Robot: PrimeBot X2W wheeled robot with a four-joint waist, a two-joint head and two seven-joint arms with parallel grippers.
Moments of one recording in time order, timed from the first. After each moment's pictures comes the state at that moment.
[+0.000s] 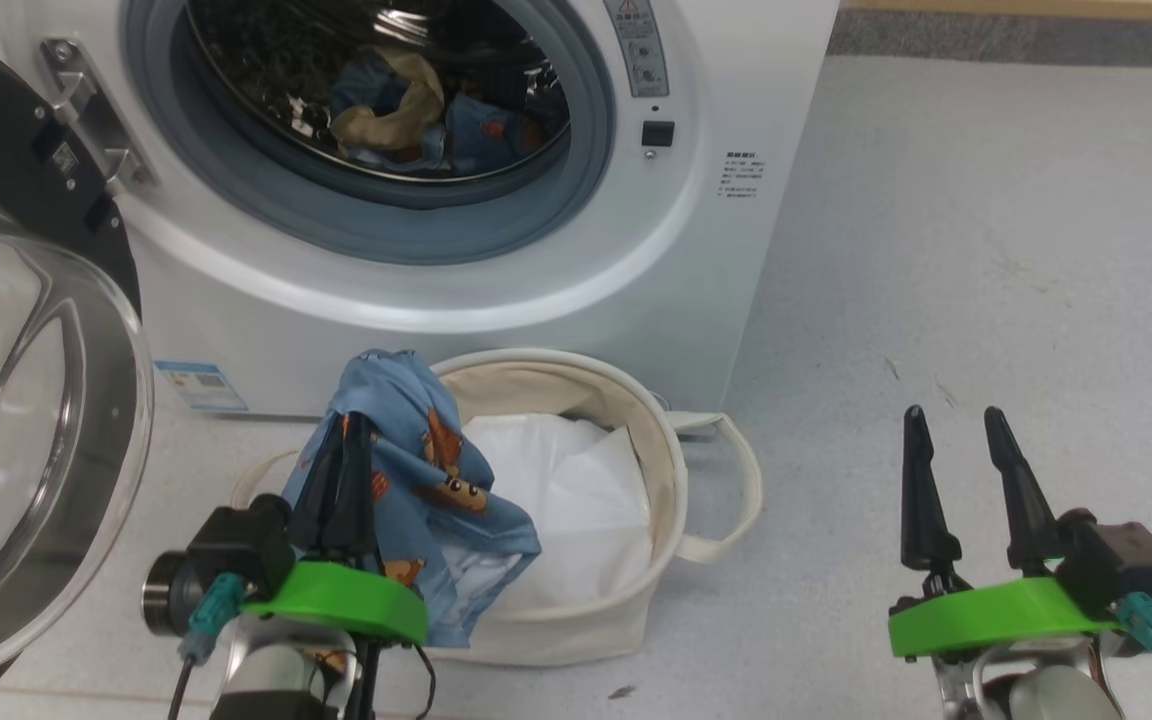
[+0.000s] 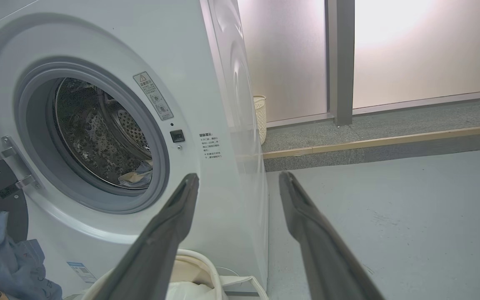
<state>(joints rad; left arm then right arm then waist) -0.27 0.04 -0.17 0.31 -0.22 0.03 -0.25 -0.07 -0.05 0.08 0.07 0.24 0.13 -0.26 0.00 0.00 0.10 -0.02</state>
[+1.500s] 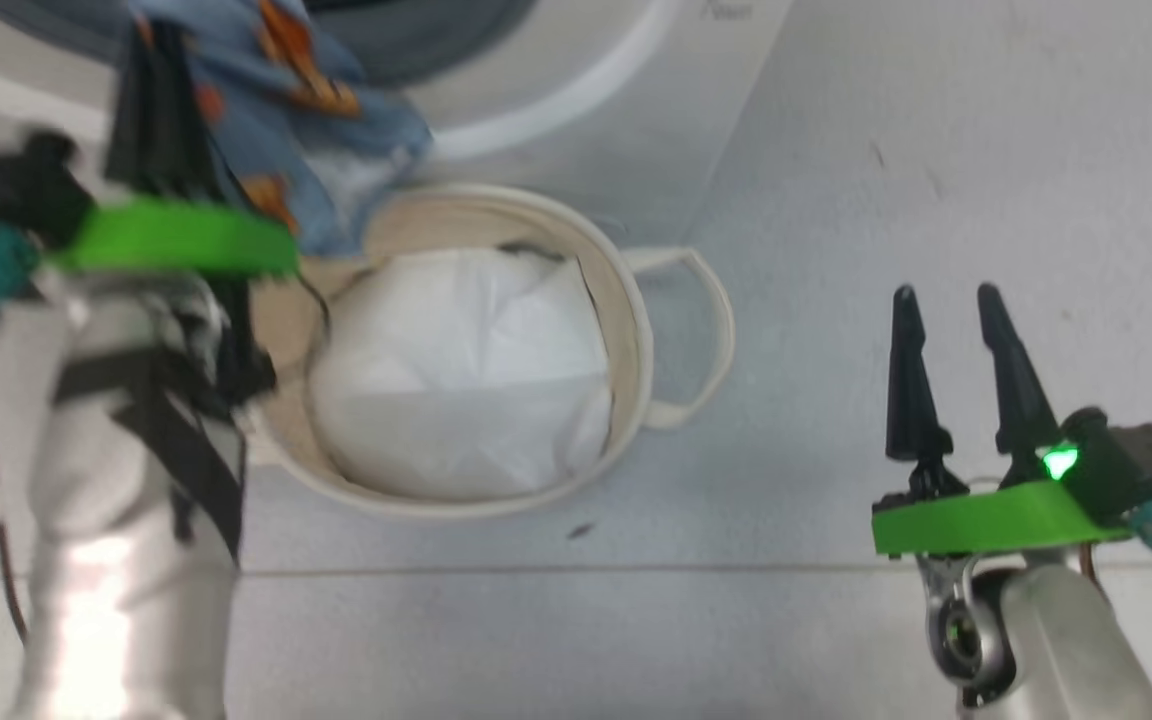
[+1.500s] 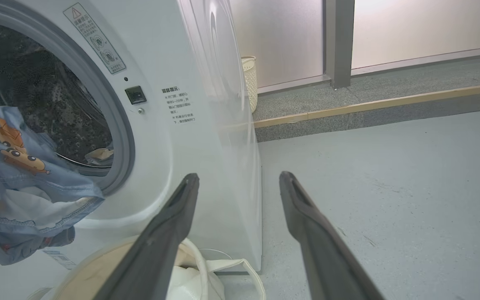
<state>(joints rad) -0.79 0.03 0.03 0.46 -0.22 -0.01 -0.26 -0.21 -0.05 0.12 0.03 0.27 0.13 -0.26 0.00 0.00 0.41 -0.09</state>
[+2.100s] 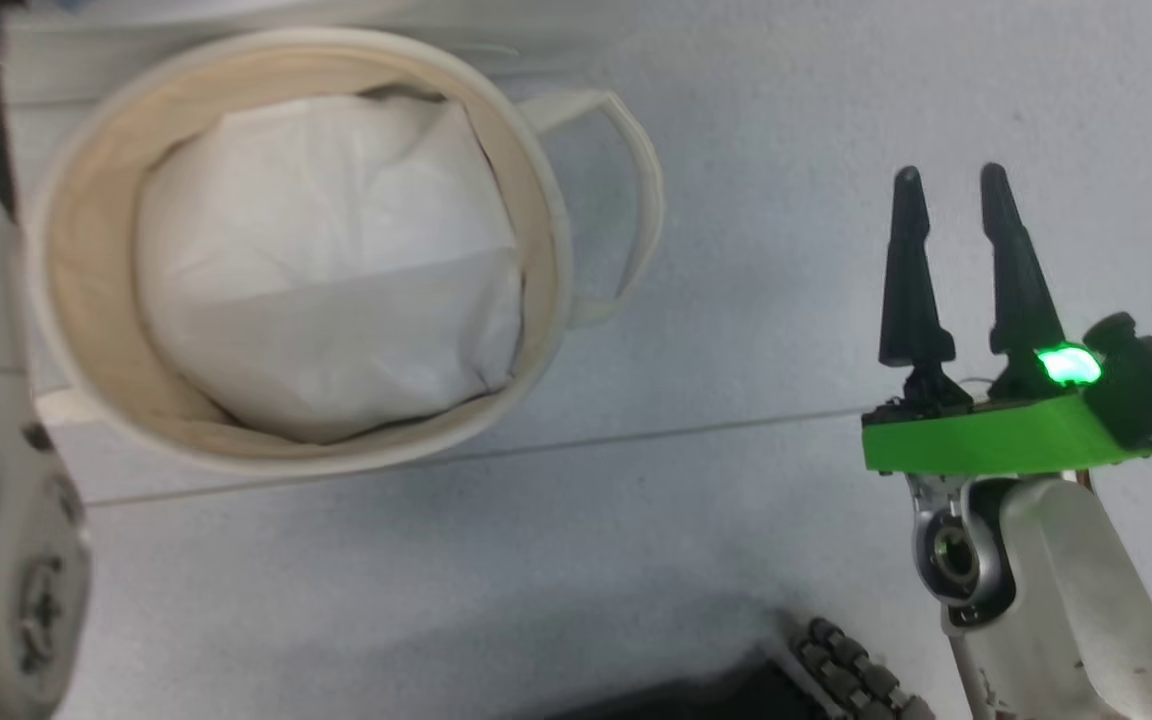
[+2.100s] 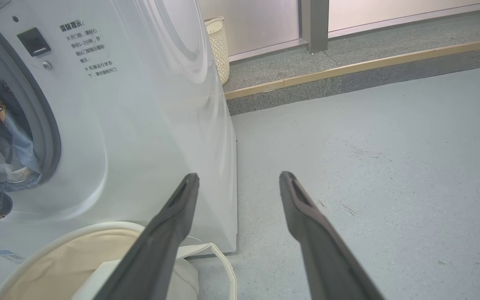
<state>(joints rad) -1.42 0.14 0.12 0.78 -0.06 0.02 -0.26 -0.36 -0.05 0.15 -0.01 0.34 0.13 -0.26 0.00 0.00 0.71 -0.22</state>
